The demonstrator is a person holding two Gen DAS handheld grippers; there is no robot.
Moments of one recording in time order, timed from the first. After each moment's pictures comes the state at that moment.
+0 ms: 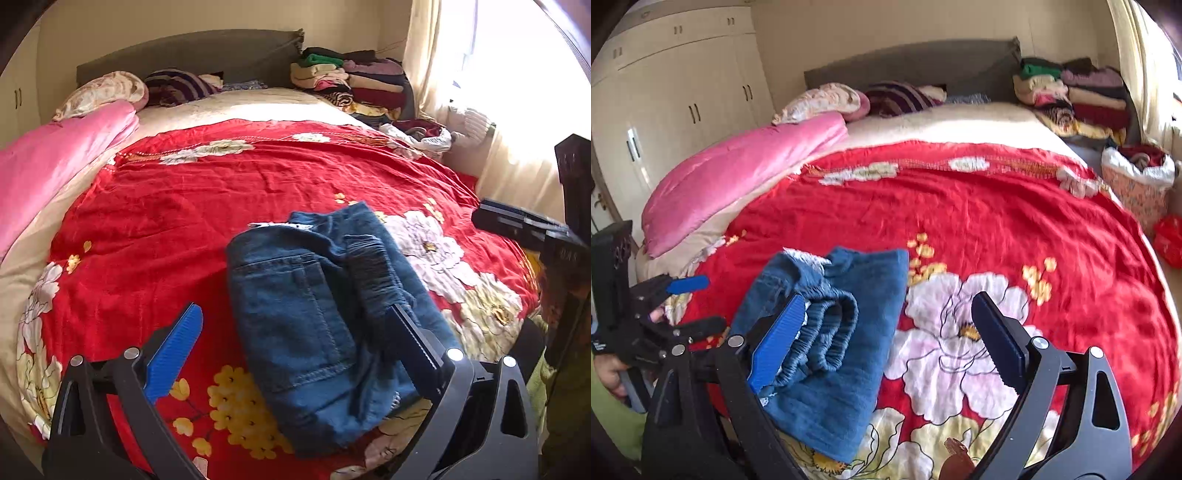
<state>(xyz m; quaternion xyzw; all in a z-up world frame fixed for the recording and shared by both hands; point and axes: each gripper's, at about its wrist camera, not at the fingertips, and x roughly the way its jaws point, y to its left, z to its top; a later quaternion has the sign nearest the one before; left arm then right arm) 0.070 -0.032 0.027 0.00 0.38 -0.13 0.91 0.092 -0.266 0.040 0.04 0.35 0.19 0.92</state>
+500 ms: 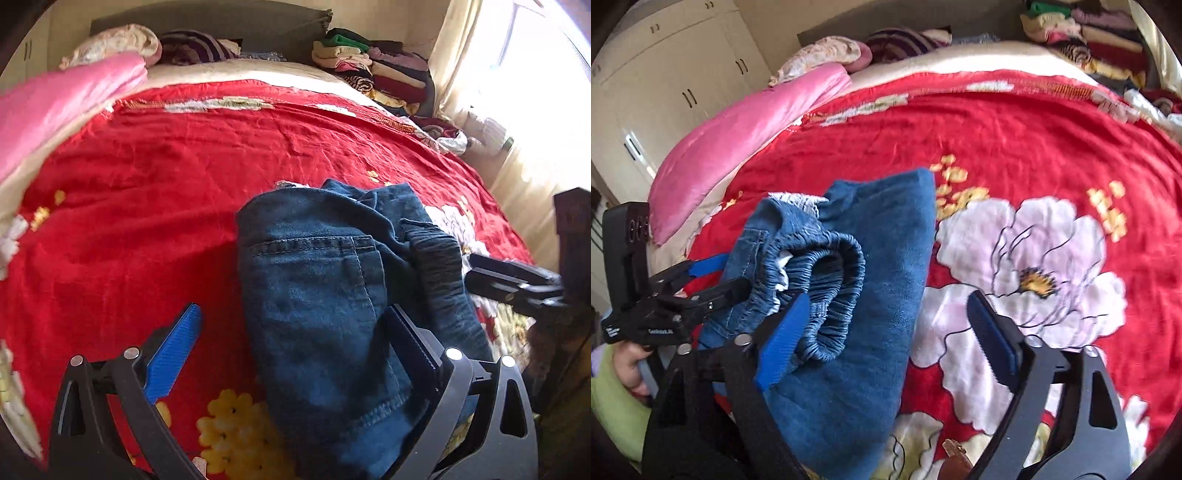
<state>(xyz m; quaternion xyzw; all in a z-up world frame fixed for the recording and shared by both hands) 0.117 -0.014 -0.029 -0.07 0.43 -0.13 0.89 0.125 -0.241 -0.031 0.08 0.44 0.22 0.86</state>
